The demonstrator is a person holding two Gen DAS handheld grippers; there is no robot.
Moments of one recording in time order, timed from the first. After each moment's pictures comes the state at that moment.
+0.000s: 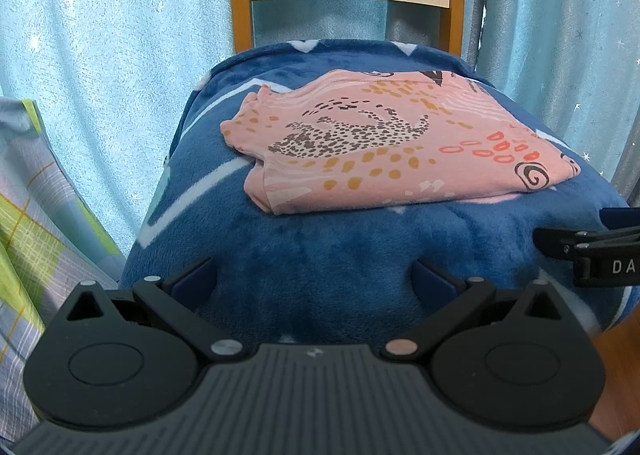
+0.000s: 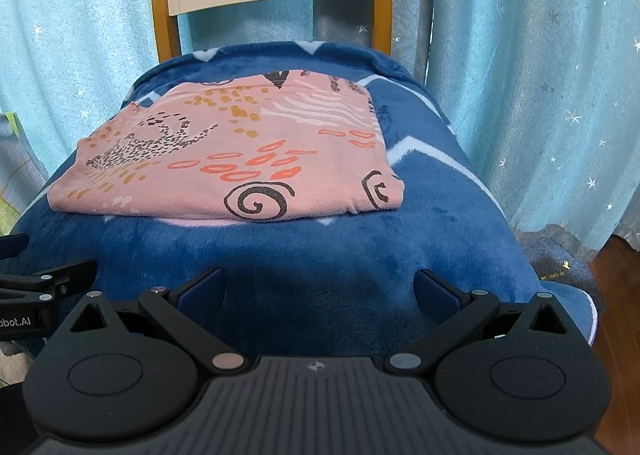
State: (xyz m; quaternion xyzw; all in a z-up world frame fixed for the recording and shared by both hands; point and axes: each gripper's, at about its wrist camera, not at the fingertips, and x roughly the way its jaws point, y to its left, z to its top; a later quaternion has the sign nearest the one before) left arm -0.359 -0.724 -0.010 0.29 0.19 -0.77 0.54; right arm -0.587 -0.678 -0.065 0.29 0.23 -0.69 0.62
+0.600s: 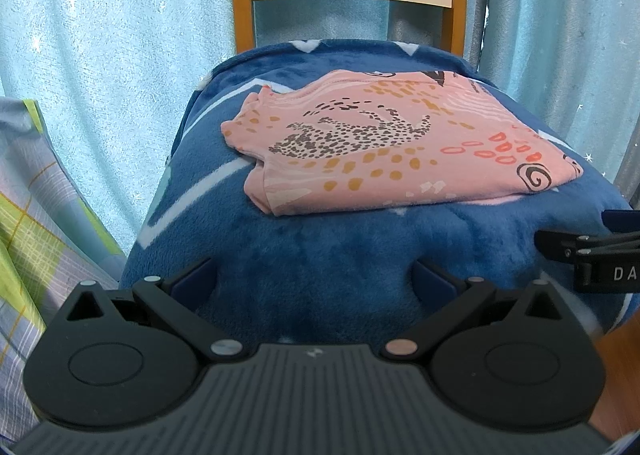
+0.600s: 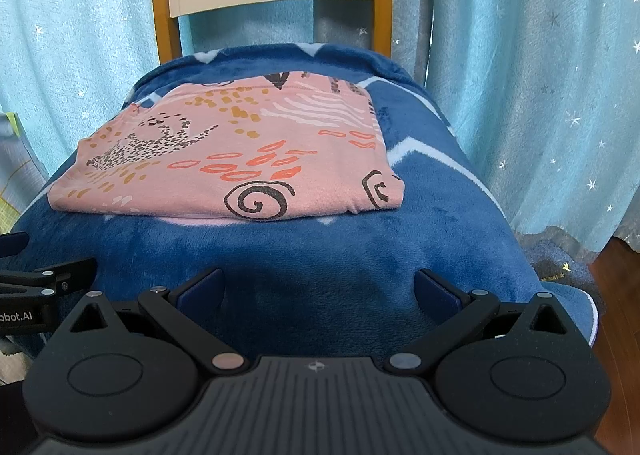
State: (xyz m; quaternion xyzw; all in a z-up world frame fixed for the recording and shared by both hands) left arm -0.361 -0.724 -0.010 0.29 0.19 -0.77 0.54; right arm -0.586 -0.676 -0.066 0.29 0.23 -0.69 0.62
